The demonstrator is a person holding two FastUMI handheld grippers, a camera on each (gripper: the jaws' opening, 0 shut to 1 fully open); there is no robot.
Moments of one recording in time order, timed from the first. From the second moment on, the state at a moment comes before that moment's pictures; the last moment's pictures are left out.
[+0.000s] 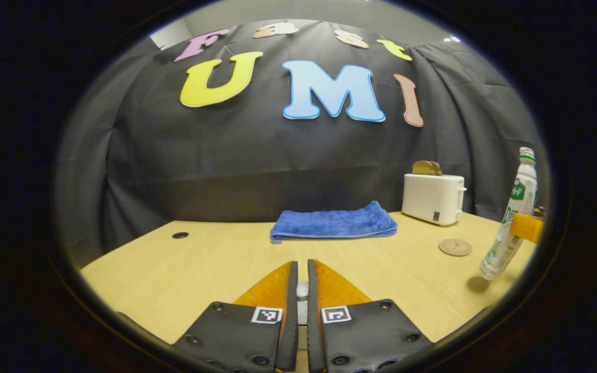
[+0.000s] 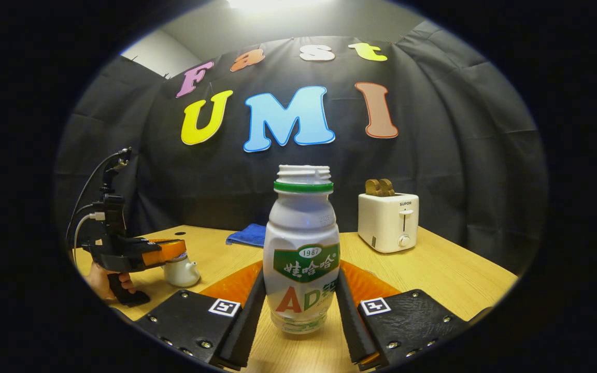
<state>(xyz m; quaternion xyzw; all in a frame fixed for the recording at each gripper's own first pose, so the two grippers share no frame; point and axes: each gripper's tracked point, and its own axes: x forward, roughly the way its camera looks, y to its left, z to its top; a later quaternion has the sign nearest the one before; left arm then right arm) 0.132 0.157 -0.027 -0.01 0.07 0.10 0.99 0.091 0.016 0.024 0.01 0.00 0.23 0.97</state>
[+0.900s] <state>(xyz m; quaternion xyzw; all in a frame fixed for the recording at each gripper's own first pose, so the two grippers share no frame) 0.089 0.143 0.045 -0.03 -0.05 0.07 1.00 0.172 -0.019 0.041 -0.01 0.02 0.16 0.99</state>
